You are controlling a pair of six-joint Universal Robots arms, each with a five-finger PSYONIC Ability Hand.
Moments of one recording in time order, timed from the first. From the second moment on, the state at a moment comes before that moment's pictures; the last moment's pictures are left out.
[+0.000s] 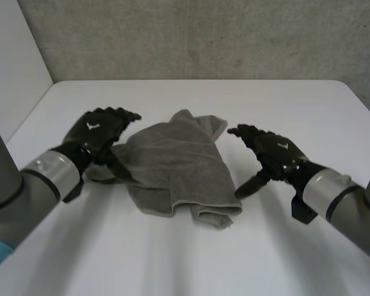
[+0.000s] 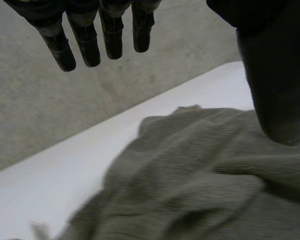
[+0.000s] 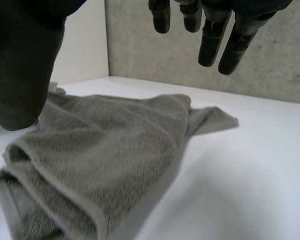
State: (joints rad) left arm 4.38 -1.76 -1.73 3.28 -1.30 3.25; right arm 1.85 -1.34 1.79 -0.15 1.12 3.24; left_hand 0.28 0.23 0.22 0.23 0.05; right_hand 0.10 0.09 0.21 0.23 0.06
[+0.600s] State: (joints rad) left arm 3.99 -1.98 -1.69 3.40 -1.73 3.16; right arm 1.98 -1.12 1.78 -0.34 1.35 3.26; left_hand 0.28 0.23 0.22 0.23 0.06; right_hand 0.13 0.10 0.21 0.23 0.06
